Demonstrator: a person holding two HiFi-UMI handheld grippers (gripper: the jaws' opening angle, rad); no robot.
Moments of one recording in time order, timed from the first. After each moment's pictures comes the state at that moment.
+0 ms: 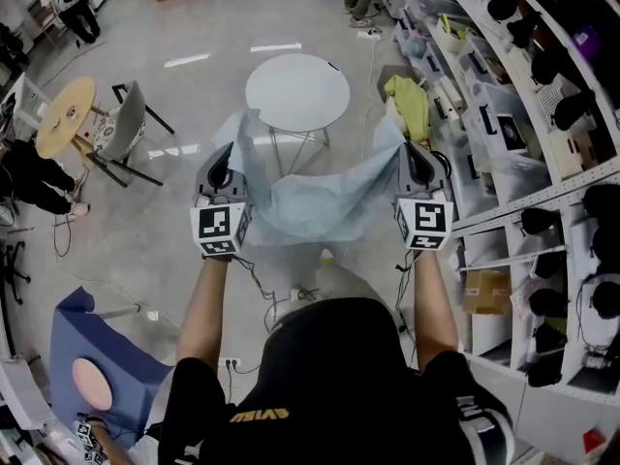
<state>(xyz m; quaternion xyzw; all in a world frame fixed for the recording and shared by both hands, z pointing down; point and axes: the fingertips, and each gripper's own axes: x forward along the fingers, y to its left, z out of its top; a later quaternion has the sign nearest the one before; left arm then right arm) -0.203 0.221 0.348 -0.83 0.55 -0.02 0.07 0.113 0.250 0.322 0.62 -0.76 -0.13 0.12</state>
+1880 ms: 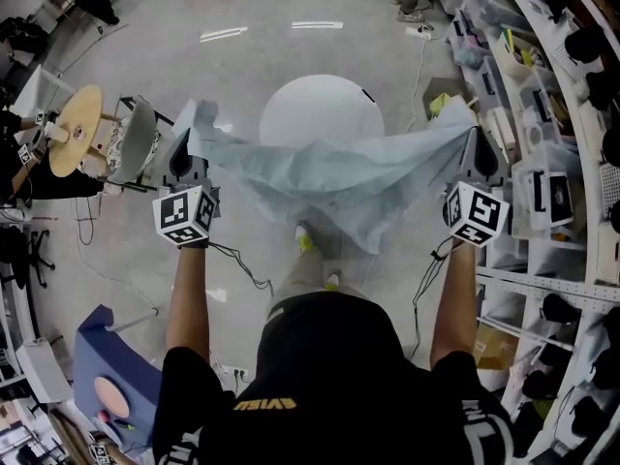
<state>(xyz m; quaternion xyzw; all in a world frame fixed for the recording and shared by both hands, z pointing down) -0.242 -0.148 0.331 -0.76 0.65 -0.04 0.05 0.269 -0.146 0.306 0.69 -0.71 -0.12 0.08</state>
